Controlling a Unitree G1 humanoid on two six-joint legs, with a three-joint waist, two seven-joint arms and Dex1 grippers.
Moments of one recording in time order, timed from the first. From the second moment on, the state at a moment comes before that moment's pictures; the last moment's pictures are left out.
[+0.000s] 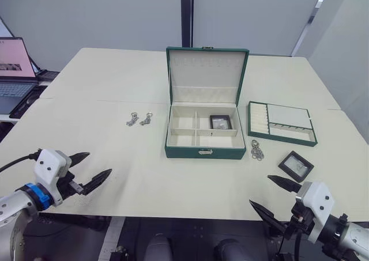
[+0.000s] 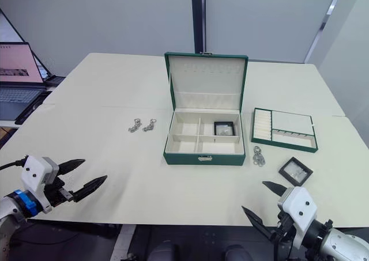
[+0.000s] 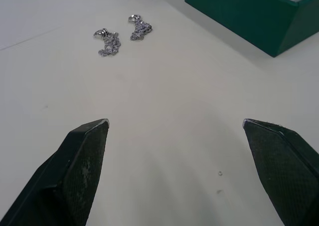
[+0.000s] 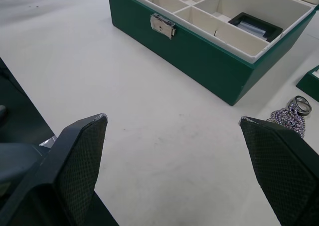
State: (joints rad) left arm 0.22 0.69 0.59 -0.27 -0.35 0.36 -0.96; right arm 0.62 -0.62 -0.25 -0.90 0.42 0.39 0.67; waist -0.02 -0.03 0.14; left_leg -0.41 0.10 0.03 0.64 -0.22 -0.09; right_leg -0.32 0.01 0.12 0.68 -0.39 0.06
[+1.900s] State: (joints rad) left arm -0.26 0.64 0.24 0.02 -0.24 0.57 -0.43; right arm -0.42 -0.79 -0.09 -0.89 0.95 1.10 0.24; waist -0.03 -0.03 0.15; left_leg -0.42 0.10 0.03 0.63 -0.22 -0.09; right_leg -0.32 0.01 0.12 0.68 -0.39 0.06
